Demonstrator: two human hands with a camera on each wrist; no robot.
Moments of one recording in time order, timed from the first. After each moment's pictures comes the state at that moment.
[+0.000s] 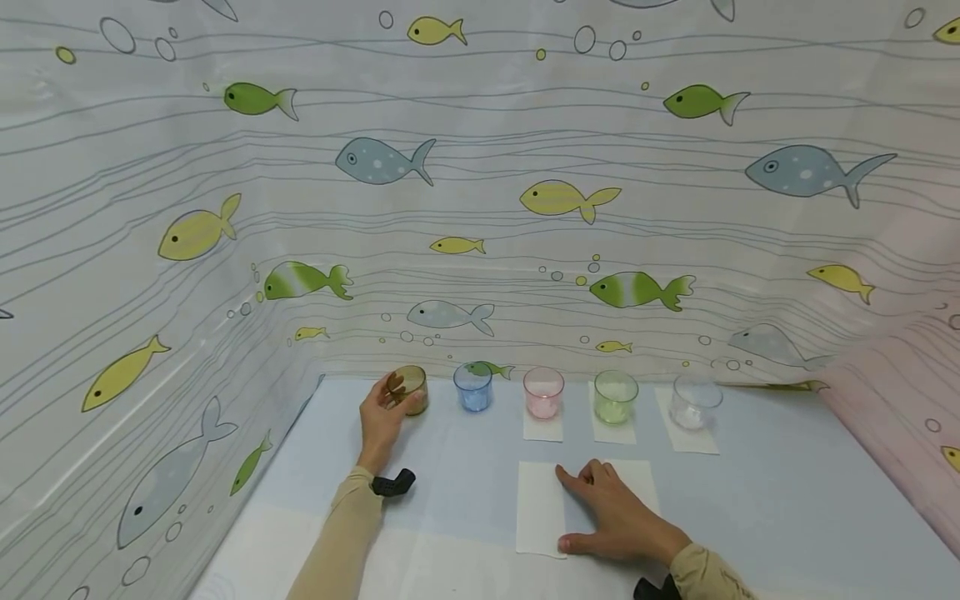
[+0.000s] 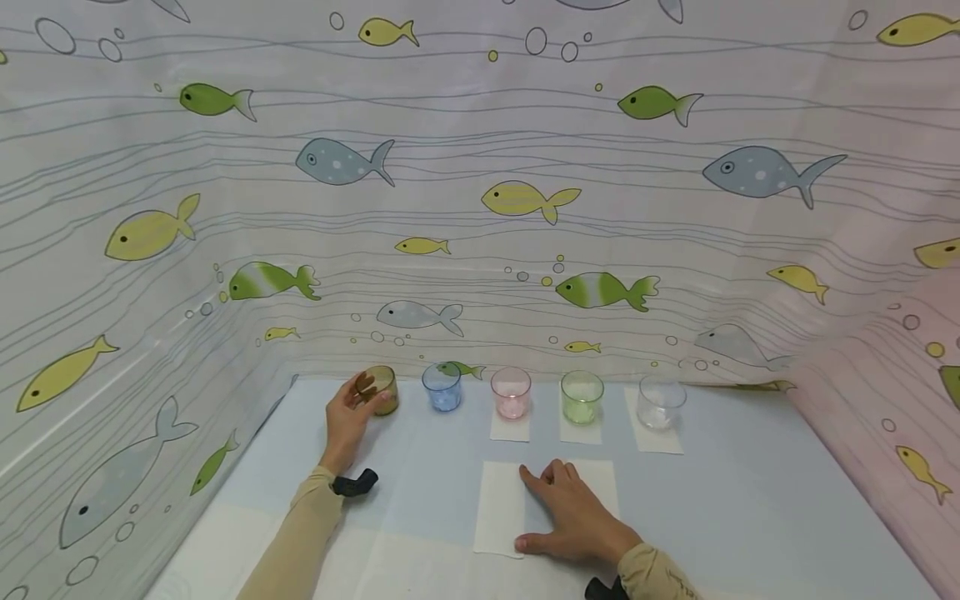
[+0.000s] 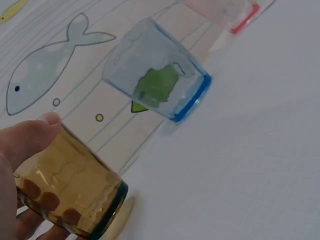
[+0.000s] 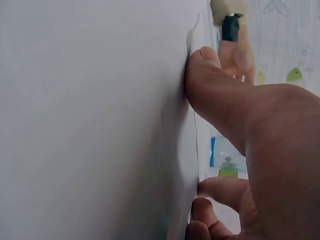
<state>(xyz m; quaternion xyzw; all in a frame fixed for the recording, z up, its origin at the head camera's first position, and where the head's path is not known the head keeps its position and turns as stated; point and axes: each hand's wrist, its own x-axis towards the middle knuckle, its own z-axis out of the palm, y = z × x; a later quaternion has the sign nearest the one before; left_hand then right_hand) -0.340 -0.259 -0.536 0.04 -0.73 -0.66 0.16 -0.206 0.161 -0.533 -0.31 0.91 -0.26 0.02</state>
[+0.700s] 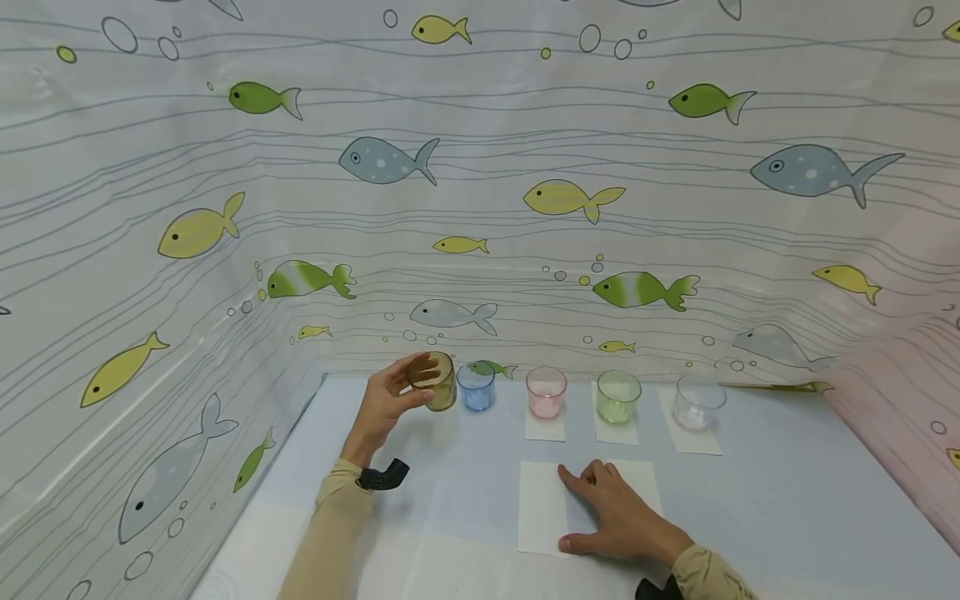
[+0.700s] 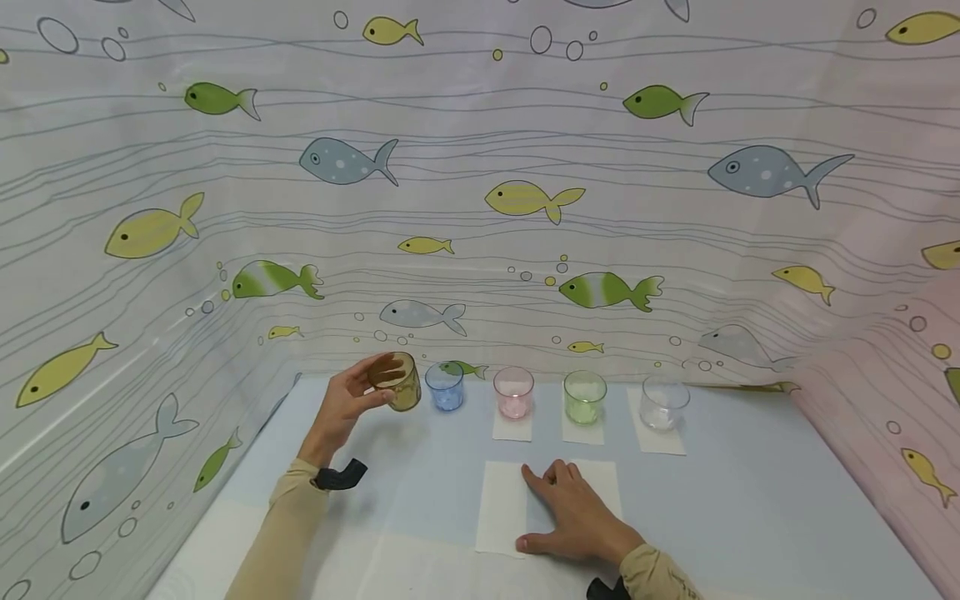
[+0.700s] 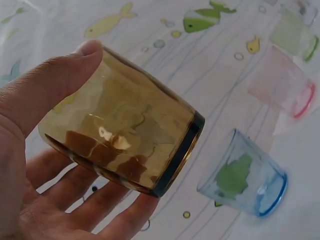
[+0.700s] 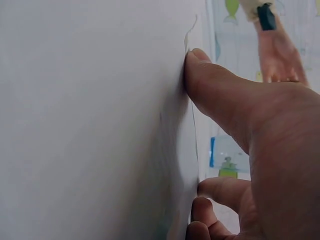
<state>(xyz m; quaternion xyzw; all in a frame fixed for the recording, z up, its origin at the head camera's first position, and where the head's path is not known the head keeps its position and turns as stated) -0.313 -0.249 -0.458 -0.22 -0.72 -0.65 0.05 -0.208 0.158 -0.535 -0.29 0.92 -0.26 0.04</state>
